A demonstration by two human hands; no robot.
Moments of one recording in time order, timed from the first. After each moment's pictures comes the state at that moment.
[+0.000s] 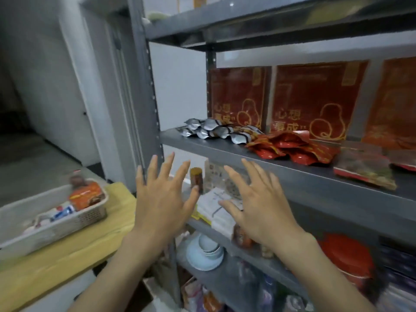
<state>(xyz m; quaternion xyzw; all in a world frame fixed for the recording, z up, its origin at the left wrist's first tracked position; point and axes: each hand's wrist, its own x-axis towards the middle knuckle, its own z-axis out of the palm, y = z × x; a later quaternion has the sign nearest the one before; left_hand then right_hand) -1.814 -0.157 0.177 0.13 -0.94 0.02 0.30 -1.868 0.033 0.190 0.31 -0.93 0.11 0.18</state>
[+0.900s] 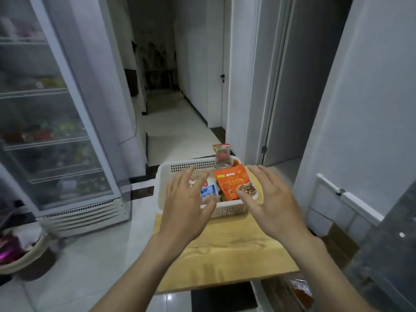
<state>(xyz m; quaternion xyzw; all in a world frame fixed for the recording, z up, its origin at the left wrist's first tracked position) -1.769 -0.650 0.058 0.35 -0.88 -0.09 0.30 -1.926 -0.528 0.080 0.51 -0.79 0.34 0.01</state>
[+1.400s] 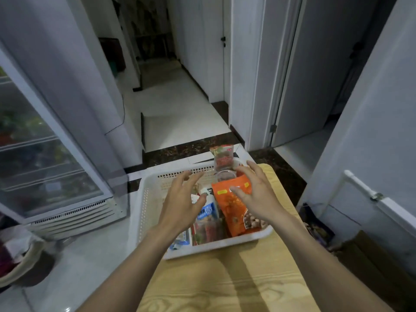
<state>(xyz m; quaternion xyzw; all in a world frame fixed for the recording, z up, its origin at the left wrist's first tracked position) -1.913 -0.867 -0.009 0.36 -0.88 -0.21 0.24 -2.099 -0.757 0.000 0.51 -0.76 0.37 -0.15</state>
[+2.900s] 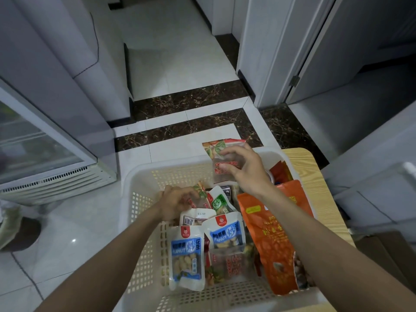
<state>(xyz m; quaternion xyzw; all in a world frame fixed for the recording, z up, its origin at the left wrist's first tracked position) -1.927 -1.103 -0.205 0.30 -0.84 -0.46 -0.05 -2.142 -0.995 -0.113 0.46 -0.70 0.47 -0.28</state>
